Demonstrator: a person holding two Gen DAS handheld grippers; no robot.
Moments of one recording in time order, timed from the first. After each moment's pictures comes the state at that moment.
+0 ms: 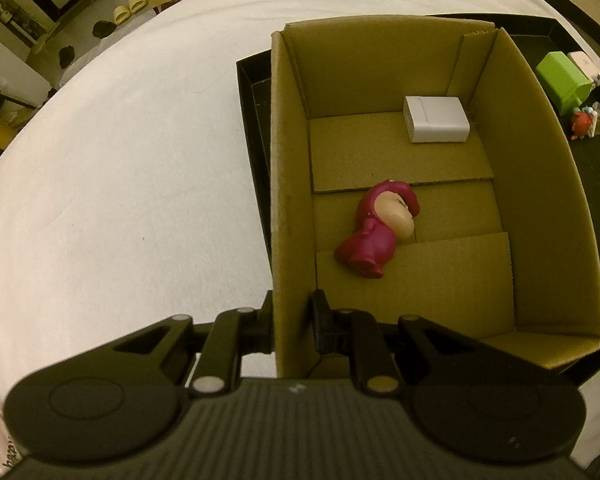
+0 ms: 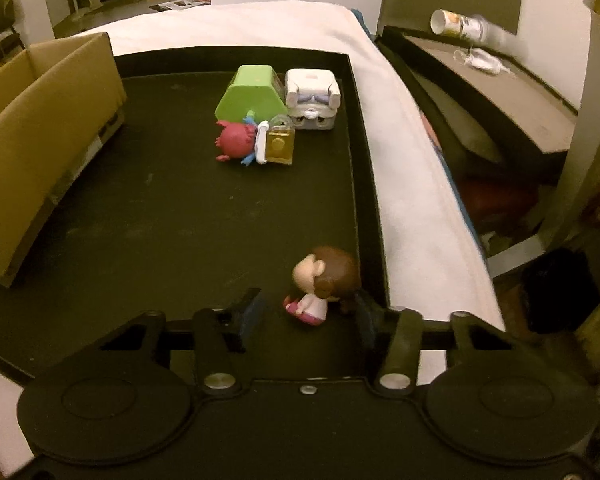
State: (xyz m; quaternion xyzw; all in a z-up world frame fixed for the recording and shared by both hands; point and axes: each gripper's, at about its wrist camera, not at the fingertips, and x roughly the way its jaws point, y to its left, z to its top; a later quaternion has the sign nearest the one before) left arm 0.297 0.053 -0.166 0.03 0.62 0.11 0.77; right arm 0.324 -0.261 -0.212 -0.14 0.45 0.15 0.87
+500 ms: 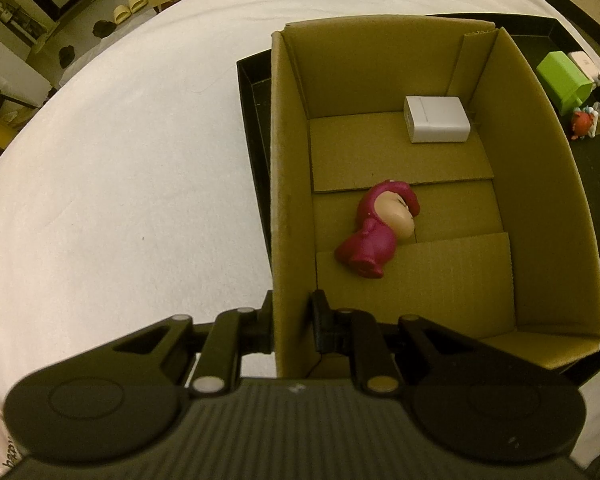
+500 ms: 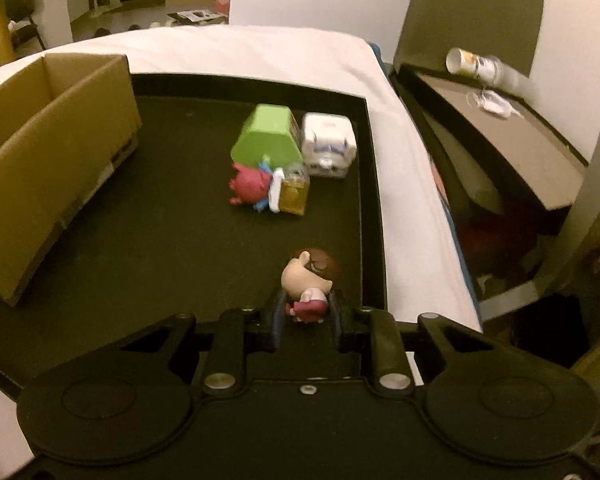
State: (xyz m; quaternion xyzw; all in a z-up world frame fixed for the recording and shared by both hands) left arm 0.297 0.053 -0.165 0.03 0.62 0.11 0.77; right arm 0.335 -0.243 -0.194 -0.17 0.42 0.17 0.87
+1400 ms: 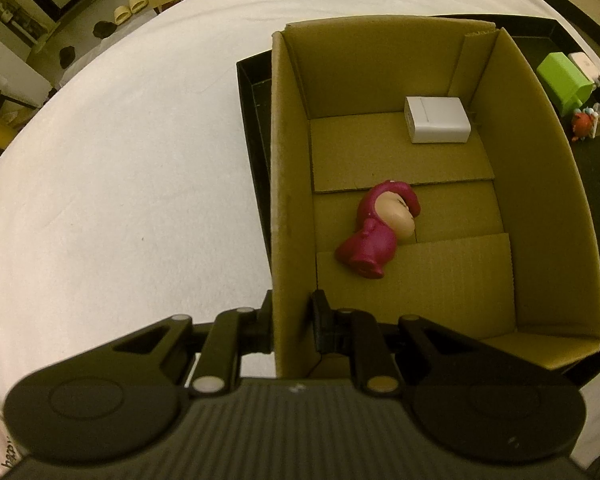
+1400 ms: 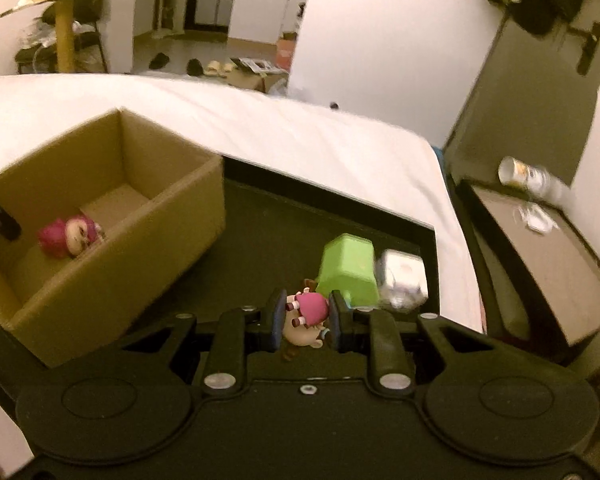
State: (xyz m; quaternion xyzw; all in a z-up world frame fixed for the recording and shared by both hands) left arm 0.297 0.053 -0.165 0.03 0.62 0.11 0.77; right arm 0.337 -0.174 -0.147 -0.22 0.32 0.26 0.88
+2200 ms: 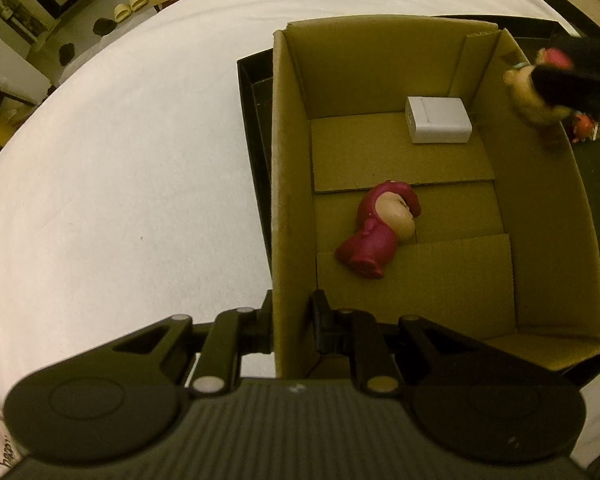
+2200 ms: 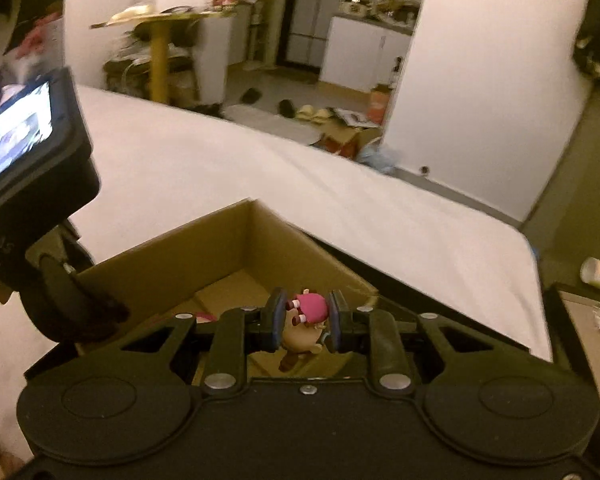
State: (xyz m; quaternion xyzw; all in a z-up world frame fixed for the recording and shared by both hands) left arm 0.297 0.057 -0.165 0.03 0.62 0.11 0.77; right arm 0.328 -0.091 -0.114 -0.23 0.28 0.39 0.85
